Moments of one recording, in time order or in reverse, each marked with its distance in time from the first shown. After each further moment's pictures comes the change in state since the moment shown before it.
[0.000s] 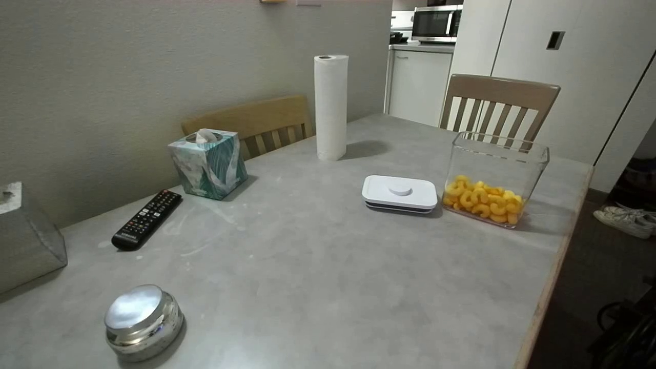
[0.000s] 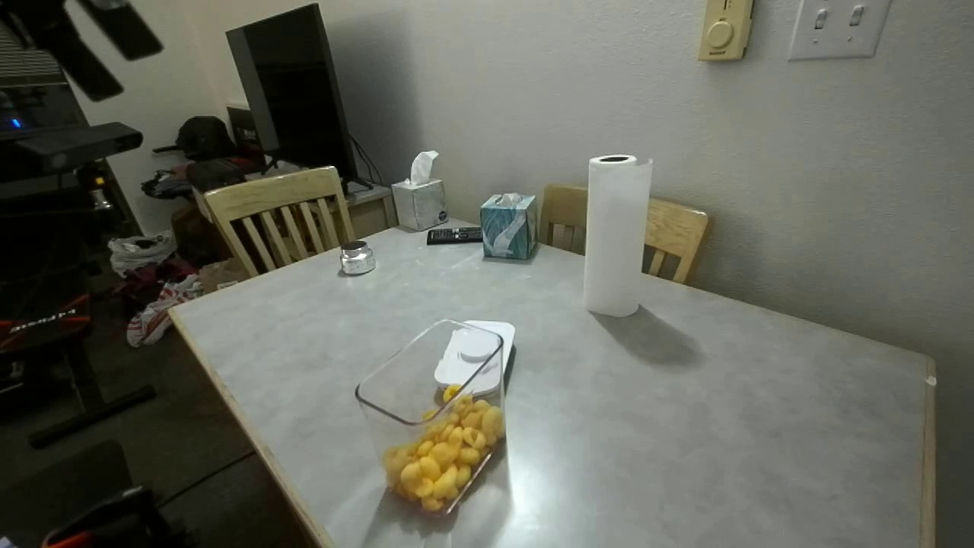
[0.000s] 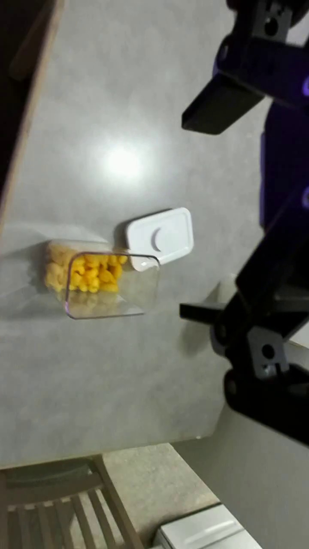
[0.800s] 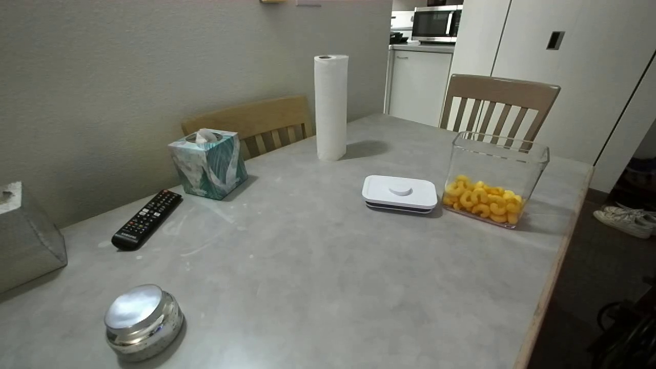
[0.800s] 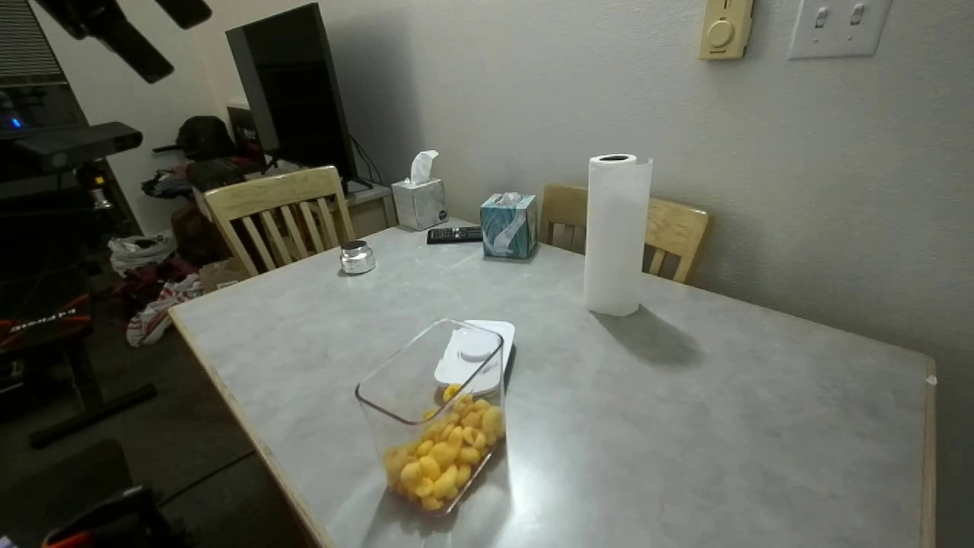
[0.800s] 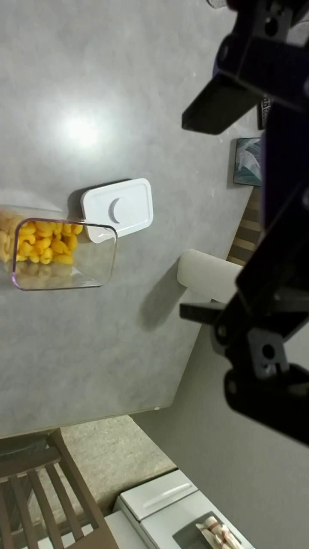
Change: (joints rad) arm -0.019 -0.003 -0.009 -0.037 -0.059 0.169 0.025
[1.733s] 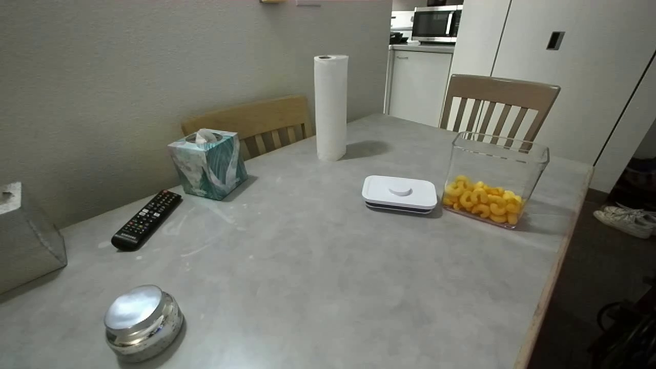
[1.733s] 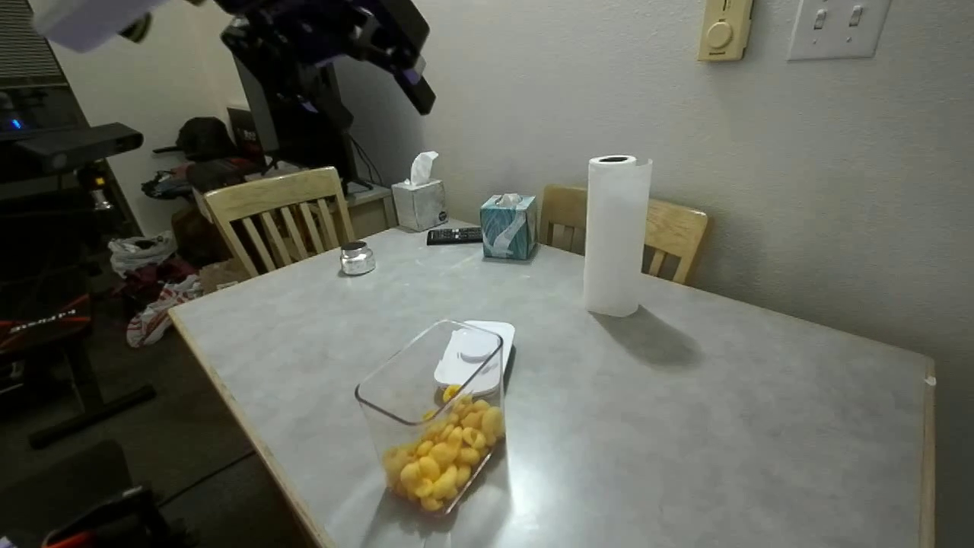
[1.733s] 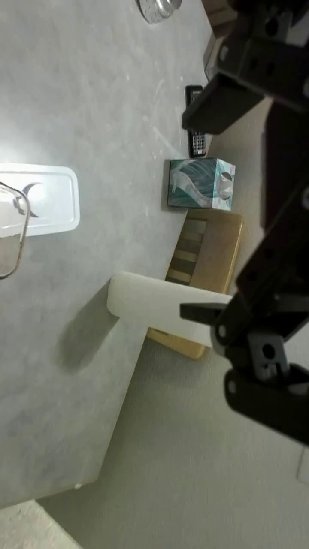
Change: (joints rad) arm 0.163 0.360 -0.416 0.026 0.169 0.542 -0.428
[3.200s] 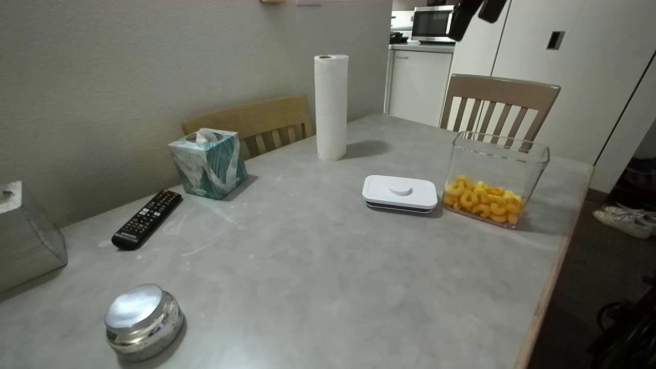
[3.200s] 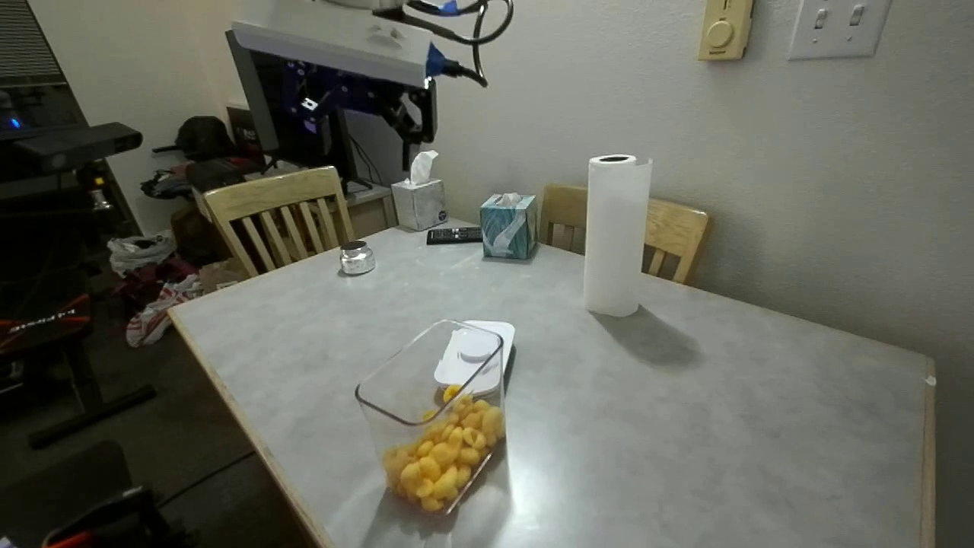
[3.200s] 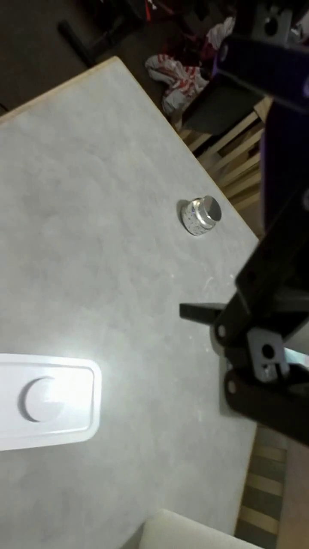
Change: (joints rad) arm 0.088 0.497 0.011 0.468 0.565 -0.629 -0.514
